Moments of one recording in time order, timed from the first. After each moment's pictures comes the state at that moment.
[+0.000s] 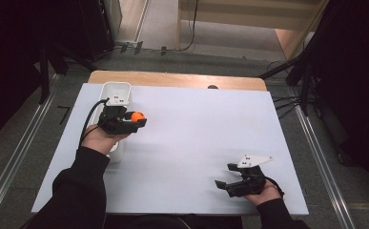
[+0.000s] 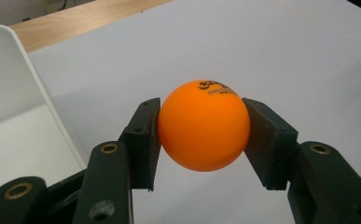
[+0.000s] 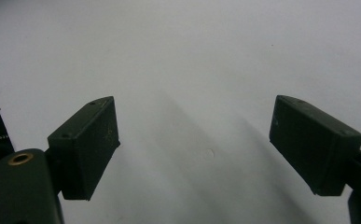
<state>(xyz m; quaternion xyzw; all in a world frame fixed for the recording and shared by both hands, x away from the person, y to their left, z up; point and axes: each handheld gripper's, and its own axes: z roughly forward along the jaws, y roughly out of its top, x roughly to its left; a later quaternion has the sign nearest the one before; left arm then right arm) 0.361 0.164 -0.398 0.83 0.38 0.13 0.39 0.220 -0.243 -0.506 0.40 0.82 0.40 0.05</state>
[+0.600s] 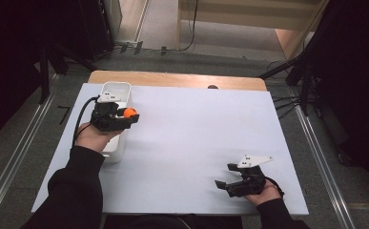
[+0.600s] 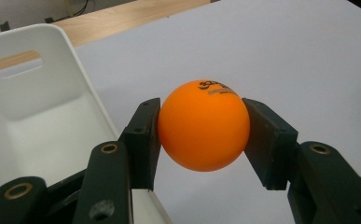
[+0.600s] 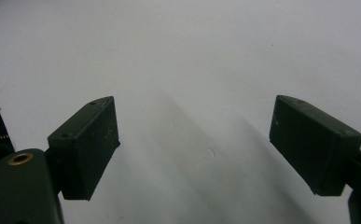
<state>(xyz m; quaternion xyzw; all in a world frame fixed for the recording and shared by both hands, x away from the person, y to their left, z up) 0.366 0.181 -0.393 0.81 0.41 0.15 0.39 0.220 -0.243 -0.506 0.40 0.82 0.40 0.05</state>
